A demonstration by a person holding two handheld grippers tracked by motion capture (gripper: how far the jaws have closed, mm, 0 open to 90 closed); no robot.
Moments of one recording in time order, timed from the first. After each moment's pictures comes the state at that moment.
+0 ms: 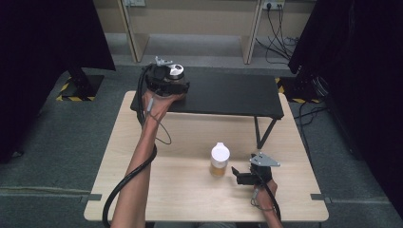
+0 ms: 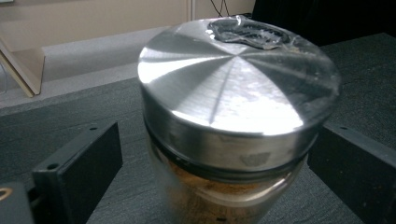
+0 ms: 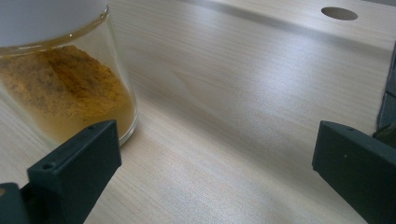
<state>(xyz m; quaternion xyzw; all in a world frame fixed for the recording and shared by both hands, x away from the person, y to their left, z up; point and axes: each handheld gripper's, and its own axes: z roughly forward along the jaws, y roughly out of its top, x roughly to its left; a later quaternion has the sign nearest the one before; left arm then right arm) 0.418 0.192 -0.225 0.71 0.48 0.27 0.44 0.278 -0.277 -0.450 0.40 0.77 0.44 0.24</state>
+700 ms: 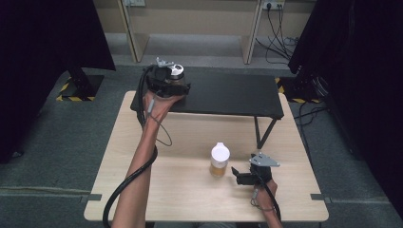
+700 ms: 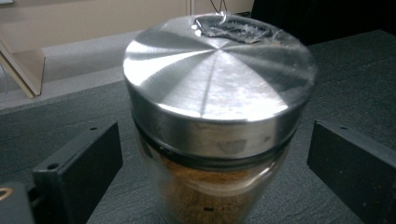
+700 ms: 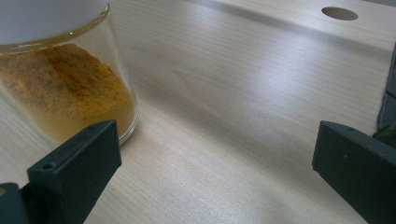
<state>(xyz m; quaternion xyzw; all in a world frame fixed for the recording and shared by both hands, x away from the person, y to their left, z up) 0.413 0.192 -0.223 0.72 0.47 0.27 0.44 0.278 -0.276 -0.450 0.39 0.77 0.43 0.24</state>
